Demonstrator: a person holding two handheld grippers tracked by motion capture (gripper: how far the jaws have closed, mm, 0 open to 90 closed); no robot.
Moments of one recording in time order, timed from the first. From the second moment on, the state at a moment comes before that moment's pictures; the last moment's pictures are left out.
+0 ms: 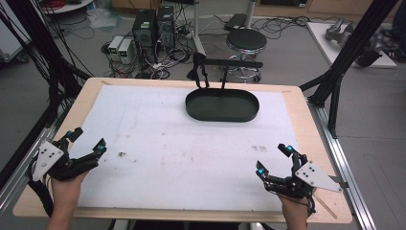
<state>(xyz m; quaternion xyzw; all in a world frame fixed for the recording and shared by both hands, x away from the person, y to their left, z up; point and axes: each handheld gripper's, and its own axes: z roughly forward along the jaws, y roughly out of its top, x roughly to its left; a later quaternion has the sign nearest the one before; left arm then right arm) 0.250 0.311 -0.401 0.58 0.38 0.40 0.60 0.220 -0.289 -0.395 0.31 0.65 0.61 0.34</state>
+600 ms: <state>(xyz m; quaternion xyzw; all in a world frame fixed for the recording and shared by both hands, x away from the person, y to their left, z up) 0.249 0.320 -0.408 0.56 0.38 0.39 0.62 0.214 -0.297 -0.399 0.33 0.64 0.61 0.34</state>
